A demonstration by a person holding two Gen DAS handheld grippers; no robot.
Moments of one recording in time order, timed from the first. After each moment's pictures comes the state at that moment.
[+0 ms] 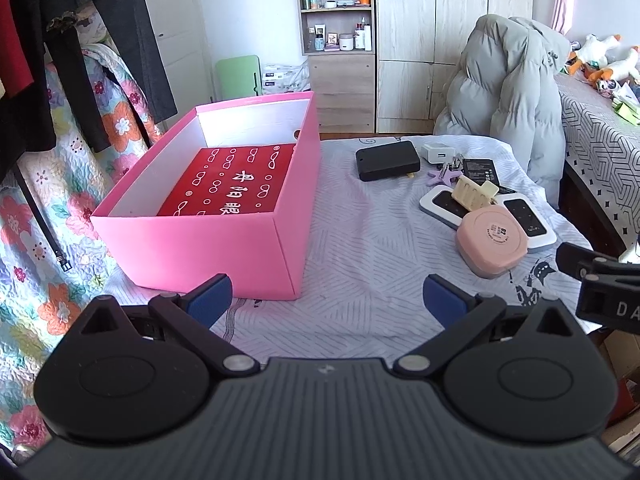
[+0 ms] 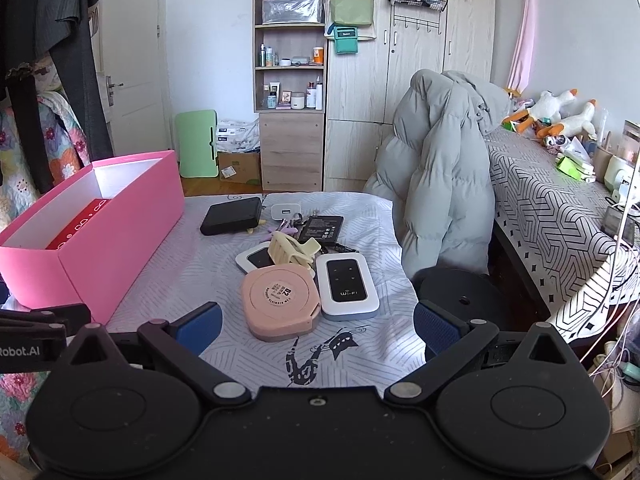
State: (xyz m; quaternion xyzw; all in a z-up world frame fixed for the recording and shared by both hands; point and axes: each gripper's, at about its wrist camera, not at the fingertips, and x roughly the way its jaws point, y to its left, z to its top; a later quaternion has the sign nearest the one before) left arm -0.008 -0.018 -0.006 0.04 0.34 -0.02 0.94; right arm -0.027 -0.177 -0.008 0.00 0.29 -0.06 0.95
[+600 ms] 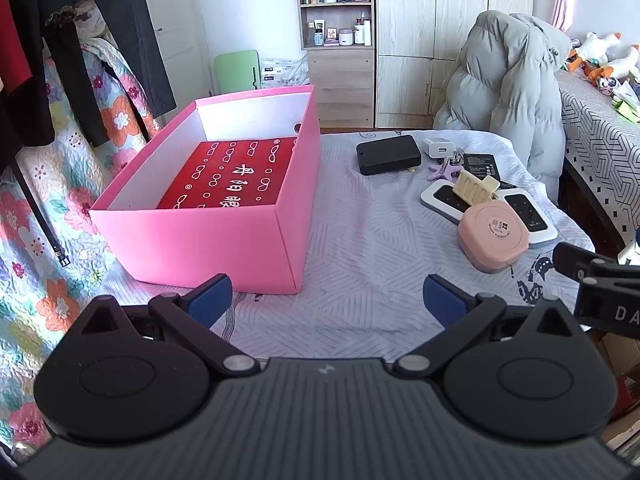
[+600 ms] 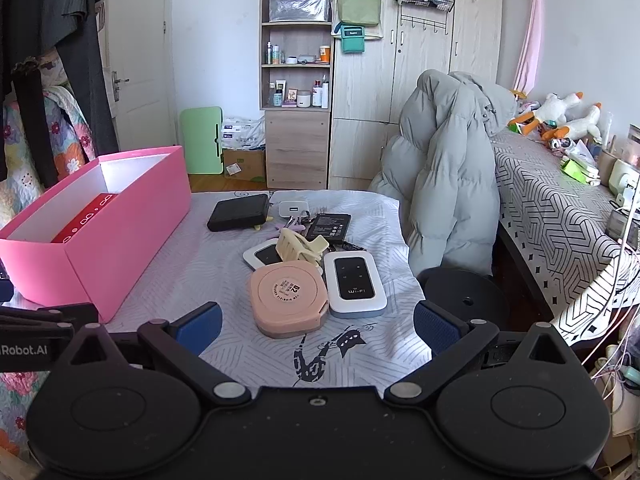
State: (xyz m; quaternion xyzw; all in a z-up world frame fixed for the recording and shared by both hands) left arm -0.007 -0.014 -0.009 0.04 0.35 -0.02 0.94; right arm -0.029 -0.171 -0.009 0.00 0.30 -0.05 0.95
